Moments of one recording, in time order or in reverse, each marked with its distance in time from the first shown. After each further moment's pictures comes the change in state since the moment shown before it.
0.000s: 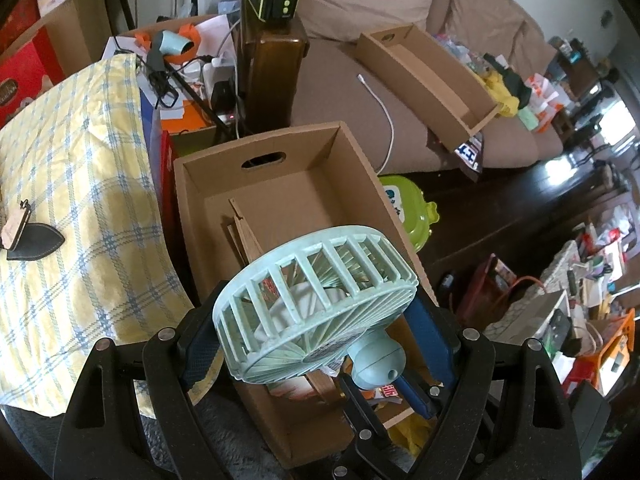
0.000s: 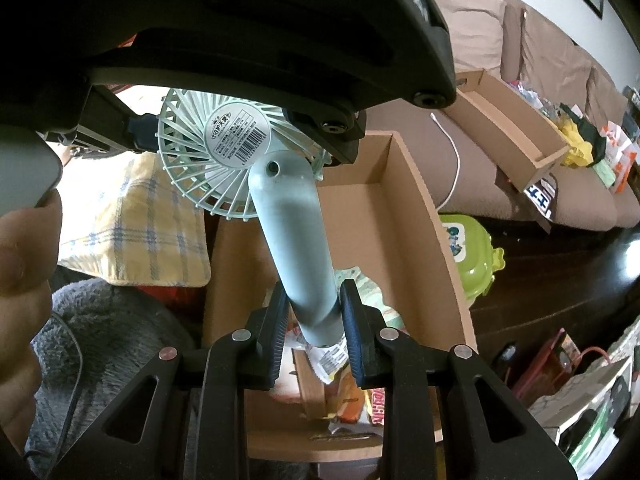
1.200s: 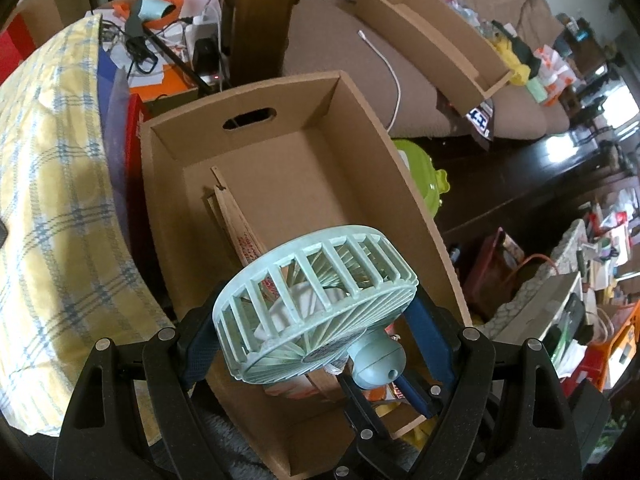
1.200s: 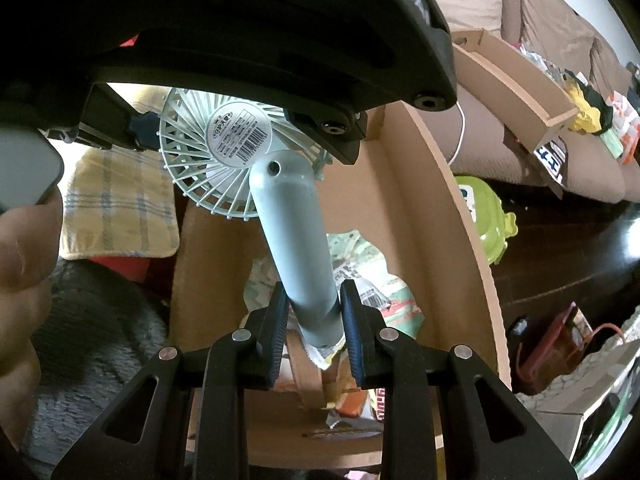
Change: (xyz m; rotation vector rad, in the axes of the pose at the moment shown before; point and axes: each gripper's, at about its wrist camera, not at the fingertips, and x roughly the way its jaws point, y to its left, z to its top) left arm 0.060 -0.002 -0.004 0.027 0.123 -0.006; right arm 0.045 -0.016 -0.024 0.045 0.100 0.011
